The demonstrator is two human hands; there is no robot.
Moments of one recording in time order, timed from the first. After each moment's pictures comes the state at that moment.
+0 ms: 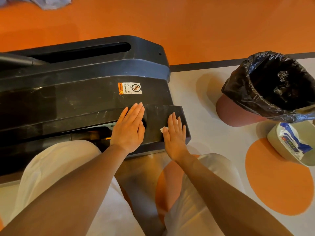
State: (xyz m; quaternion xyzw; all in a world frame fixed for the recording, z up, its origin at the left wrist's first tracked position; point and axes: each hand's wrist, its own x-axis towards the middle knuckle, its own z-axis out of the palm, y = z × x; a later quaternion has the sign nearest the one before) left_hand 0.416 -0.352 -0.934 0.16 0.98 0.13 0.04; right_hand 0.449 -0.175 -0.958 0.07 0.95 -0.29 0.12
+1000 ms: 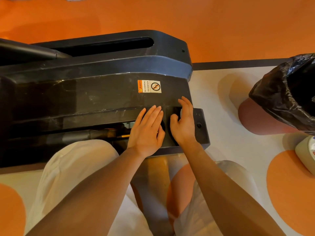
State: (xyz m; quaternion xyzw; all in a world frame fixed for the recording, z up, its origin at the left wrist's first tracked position) left_hand 0.421 -0.354 -0.933 0.17 0.98 0.14 -0.02; right_hand 0.390 -0.211 -0.940 0.08 0.89 -0.46 0.00
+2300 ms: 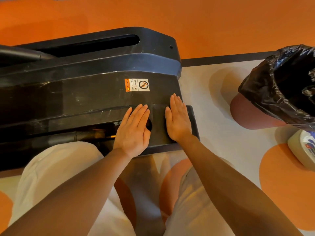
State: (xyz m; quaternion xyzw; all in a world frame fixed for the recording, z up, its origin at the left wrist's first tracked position) left_hand 0.422 -0.352 -0.931 0.18 0.97 0.14 -0.02; right_hand 0.378 -0.178 -0.956 0.02 0.95 -0.29 0.11
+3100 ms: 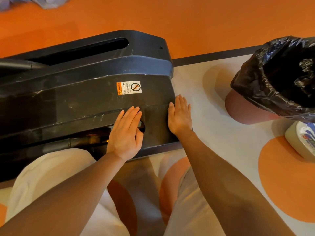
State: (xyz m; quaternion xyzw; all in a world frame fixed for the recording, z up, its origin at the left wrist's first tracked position) left_hand 0.422 -0.353 -0.933 0.17 0.97 0.17 -0.03; right_hand 0.363 -0.156 -0.967 0.11 0.94 -0.29 0.13
